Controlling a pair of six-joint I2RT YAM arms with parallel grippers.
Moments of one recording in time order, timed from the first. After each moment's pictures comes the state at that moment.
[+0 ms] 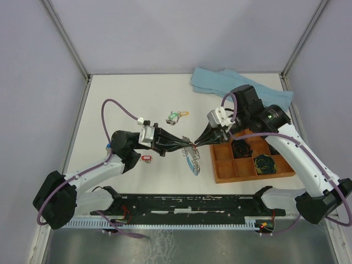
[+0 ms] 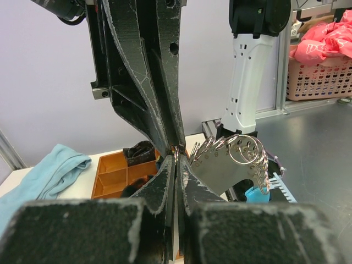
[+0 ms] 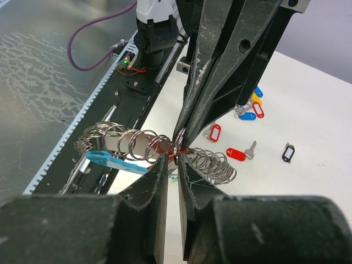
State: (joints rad) left arm -0.70 1.14 0.56 1.16 0.95 -0.27; right arm 0.56 1.25 1.41 -0.96 -1.22 -0.97
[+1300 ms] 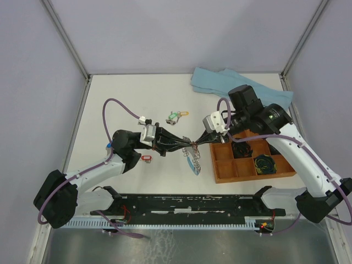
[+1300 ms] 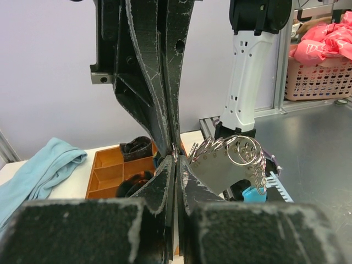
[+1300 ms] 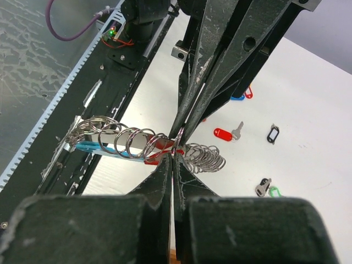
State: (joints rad) left arm -0.70 1.15 0.56 1.15 0.95 -0.28; right arm 0.60 1.25 1.47 -1.03 -1.07 -1.05
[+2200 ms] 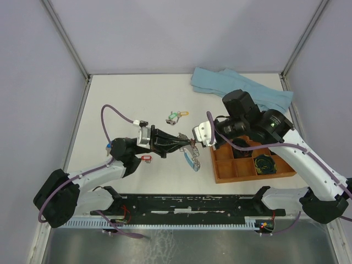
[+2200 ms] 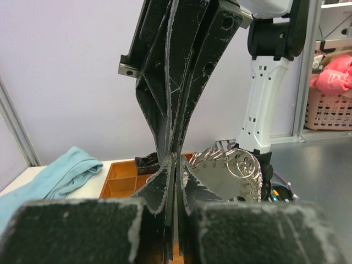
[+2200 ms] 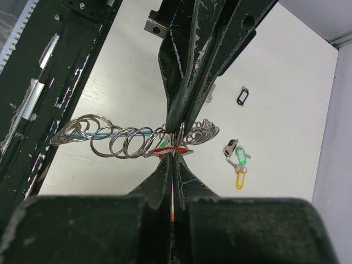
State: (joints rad) left arm -0.72 1.15 0.49 1.31 0.80 -0.33; right arm 0.77 1.23 1.53 -1.04 -0.68 -1.03
